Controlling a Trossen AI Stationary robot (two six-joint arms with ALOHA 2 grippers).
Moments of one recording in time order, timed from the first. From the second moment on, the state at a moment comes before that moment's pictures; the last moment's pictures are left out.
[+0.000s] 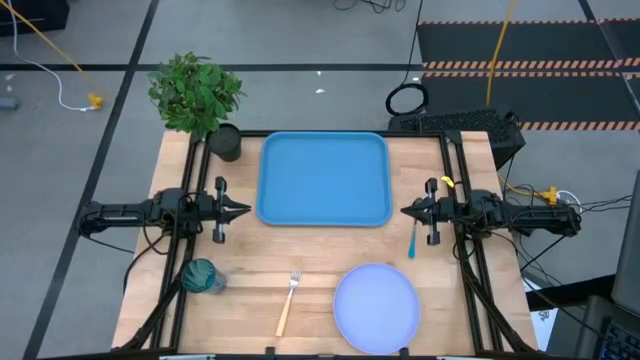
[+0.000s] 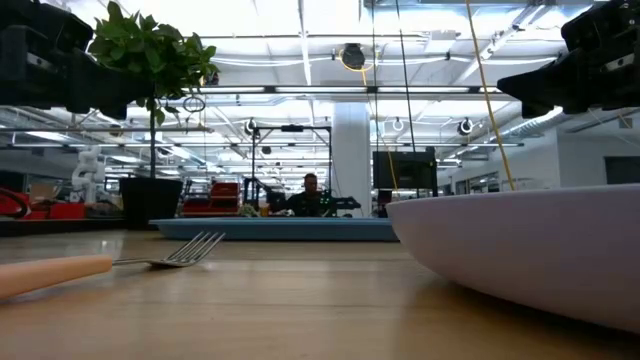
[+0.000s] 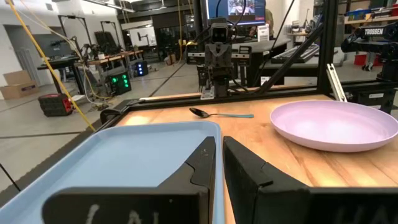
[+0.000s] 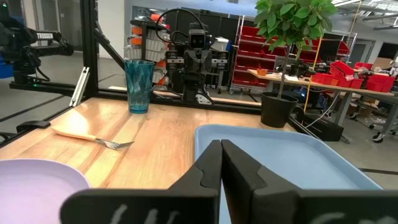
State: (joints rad) left arm 0.02 0.01 0.01 0.01 -0.01 0.12; right arm 0.00 0.00 0.02 0.02 0.02 -0.12
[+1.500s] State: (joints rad) left arm 0.02 0.01 0.01 0.11 -0.01 0.02; right arm 0.00 0.00 0.02 0.02 0.02 -0.12
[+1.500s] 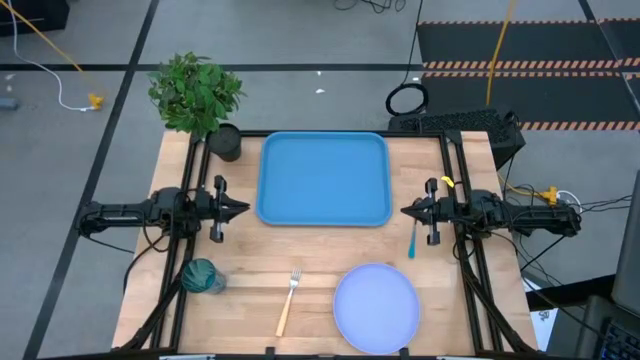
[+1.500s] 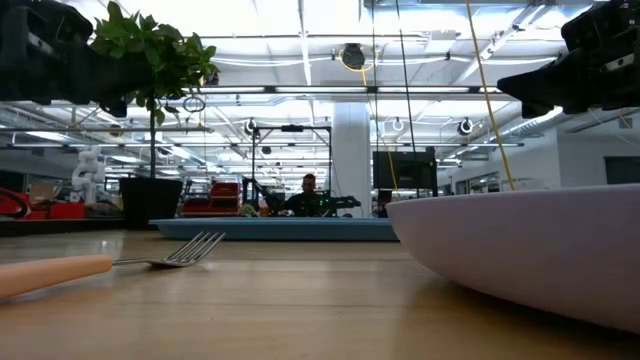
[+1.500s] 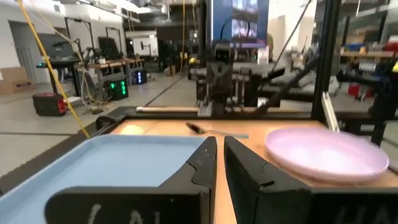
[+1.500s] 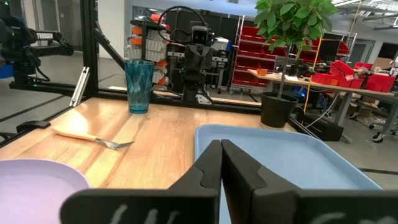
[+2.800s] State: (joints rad) left arm -0.09 0.71 1.26 -0.79 0.12 0.04; right arm 0.00 0.00 0.02 0.04 0.04 -0.15
